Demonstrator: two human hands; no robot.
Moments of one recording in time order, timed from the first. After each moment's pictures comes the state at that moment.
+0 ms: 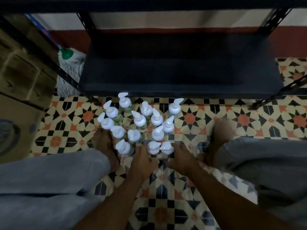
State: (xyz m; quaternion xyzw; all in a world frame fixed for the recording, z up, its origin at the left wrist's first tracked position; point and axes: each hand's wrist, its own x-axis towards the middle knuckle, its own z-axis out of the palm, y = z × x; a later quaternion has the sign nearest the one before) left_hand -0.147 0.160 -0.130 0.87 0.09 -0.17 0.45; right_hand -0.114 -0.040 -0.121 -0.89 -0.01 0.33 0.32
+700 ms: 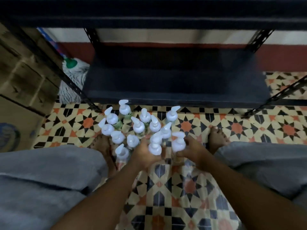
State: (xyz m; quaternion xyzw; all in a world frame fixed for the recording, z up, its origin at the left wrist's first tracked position) left_hand -0.102 0.148 -0.069 0.85 0.11 -0.22 0.46; right_hand -0.070 -0.082 -0.071 -0.87 0.06 0.30 0.39
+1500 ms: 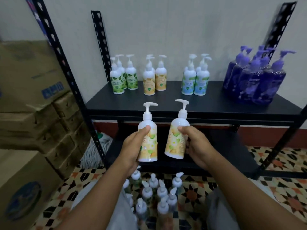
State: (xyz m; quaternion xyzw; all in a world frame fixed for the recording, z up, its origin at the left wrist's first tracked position) left_hand -0.053 0.180 0.228 0.61 0.12 -0.01 0.79; right_hand -0.024 -0.022 0.230 -0.62 0.02 0.11 0.78
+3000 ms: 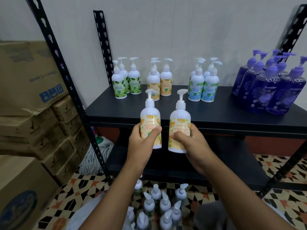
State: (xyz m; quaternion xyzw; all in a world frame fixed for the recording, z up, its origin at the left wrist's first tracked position) left_hand -0.013 0.173 0.239 0.67 0.08 0.13 0.73; right_hand 0.009 0.012 0.242 -0.64 -0.05 0.06 0.77
